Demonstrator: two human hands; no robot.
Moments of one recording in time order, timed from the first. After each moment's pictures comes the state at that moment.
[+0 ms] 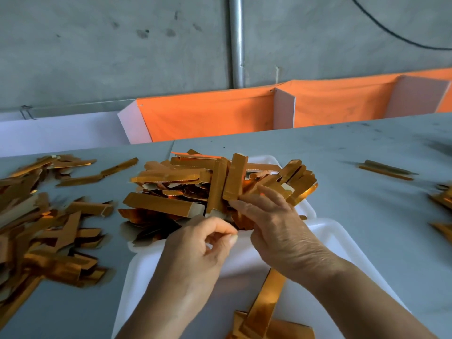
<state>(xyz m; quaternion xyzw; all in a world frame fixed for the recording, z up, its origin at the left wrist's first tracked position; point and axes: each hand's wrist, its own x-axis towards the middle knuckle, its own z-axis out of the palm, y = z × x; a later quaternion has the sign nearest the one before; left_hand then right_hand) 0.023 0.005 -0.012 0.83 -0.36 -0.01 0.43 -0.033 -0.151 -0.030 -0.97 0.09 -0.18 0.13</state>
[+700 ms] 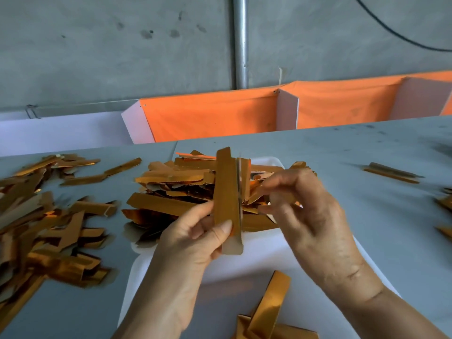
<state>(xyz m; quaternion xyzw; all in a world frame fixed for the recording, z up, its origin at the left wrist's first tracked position) 0.027 0.001 -0.012 0.62 -0.20 -0.20 0.73 -0.057 -0.141 -0.001 -0.78 0.04 -0.40 0.49</state>
